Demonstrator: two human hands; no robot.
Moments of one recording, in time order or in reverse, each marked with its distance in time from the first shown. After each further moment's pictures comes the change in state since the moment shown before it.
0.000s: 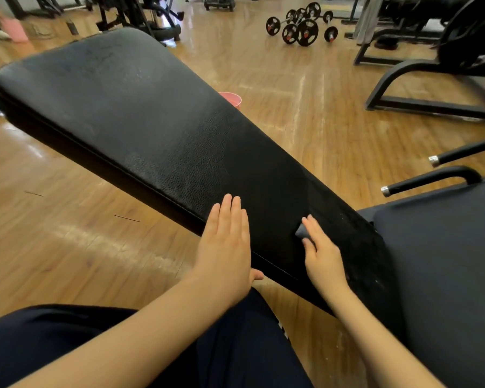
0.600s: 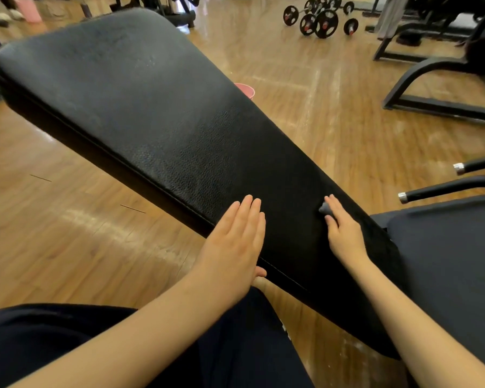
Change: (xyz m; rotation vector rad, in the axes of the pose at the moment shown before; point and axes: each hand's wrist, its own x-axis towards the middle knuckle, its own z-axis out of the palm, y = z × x) left_hand 0.009 -0.017 0.017 0.040 0.176 0.189; right_hand 0.073 0.031 -0.007 -0.101 -0.030 -0.012
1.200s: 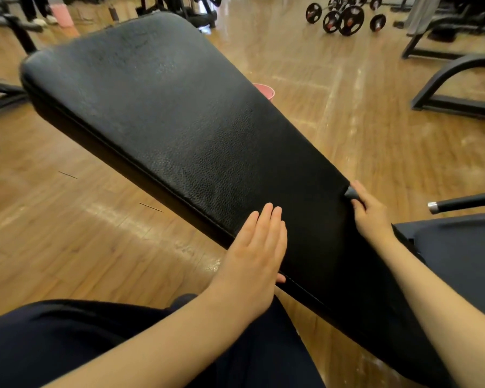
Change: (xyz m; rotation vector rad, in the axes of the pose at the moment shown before) left_hand 0.004 0.004 0.018 0.092 0.148 -0.061; right_hand 0.072 0.027 -0.001 0.028 -0.015 -0.058
